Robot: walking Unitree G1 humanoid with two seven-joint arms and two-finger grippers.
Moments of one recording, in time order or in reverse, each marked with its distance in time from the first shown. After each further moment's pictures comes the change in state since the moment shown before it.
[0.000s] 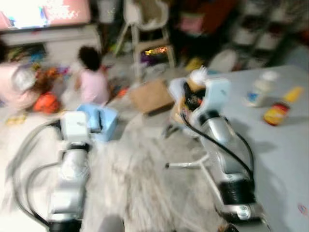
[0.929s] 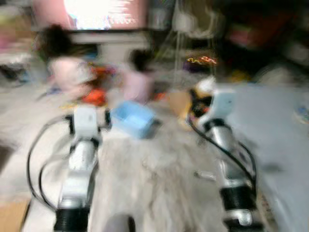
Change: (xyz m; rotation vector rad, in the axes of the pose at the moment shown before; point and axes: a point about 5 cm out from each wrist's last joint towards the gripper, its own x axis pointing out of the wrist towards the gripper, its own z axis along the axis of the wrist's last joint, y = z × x) left arm 0.020 -0.019 0.014 -0.015 -0.007 -0.059; right arm -0.009 -0.022 -0.015 0.019 0.001 -0.122
